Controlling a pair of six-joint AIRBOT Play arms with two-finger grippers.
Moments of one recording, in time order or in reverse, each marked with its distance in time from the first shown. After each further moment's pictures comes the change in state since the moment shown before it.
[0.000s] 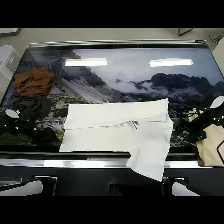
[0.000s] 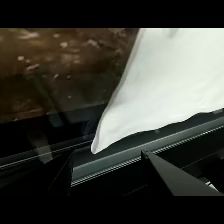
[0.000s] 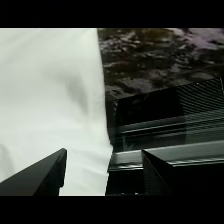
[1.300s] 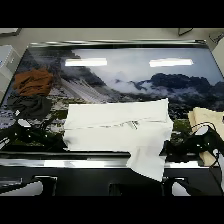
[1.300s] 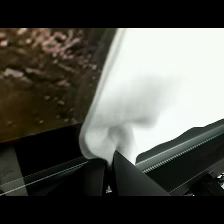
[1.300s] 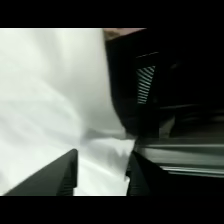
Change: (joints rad) left arm -0.093 0.014 -0.169 -0.113 0.182 -0.001; right arm -0.008 0.143 -0.494 0.164 -0.201 -0.068
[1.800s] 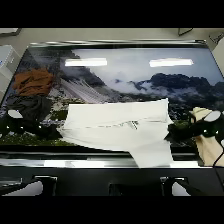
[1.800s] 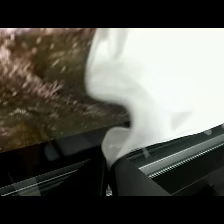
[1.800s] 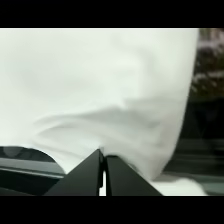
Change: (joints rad) left arm 0.010 0.039 0.196 0.002 -0.074 -0.020; right arm 0.035 -0.013 0.295 0.093 0.034 -0.036
